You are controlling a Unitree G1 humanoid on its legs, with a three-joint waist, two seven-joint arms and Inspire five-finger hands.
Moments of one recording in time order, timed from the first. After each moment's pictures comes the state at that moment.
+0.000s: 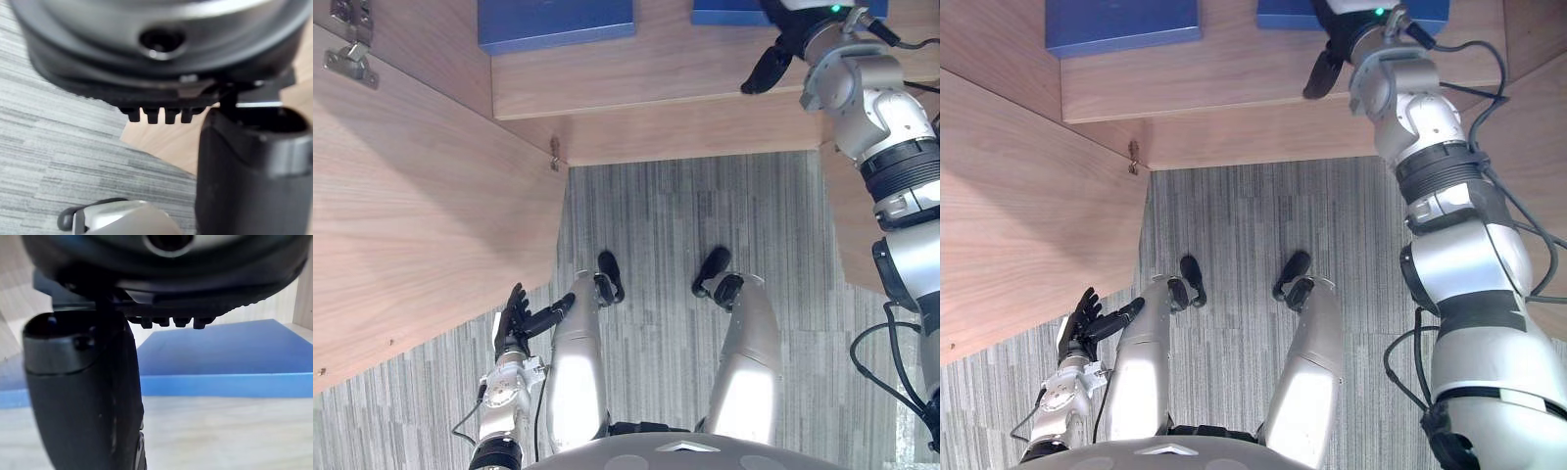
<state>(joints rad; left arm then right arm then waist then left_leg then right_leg) 0.08 0.05 0.23 0.65 -0.15 -0.23 0.05 -1.35 -0.72 0.52 0.79 -0.66 0.02 0.04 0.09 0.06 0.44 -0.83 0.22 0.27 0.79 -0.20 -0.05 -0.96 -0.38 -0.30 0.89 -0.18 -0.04</state>
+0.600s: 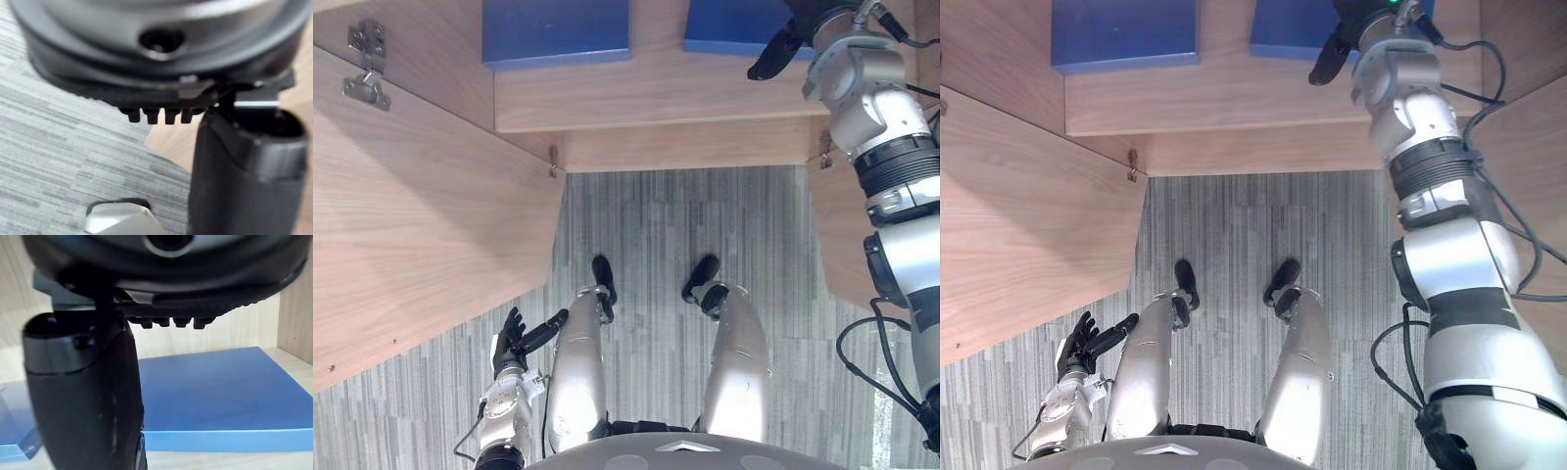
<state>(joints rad) 0.09 0.04 0.30 0.71 -0.15 -0.15 0.06 -1.33 -0.64 0.46 0.80 -0.70 0.08 0.01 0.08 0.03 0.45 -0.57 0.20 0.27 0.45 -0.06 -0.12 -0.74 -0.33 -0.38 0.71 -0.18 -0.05</state>
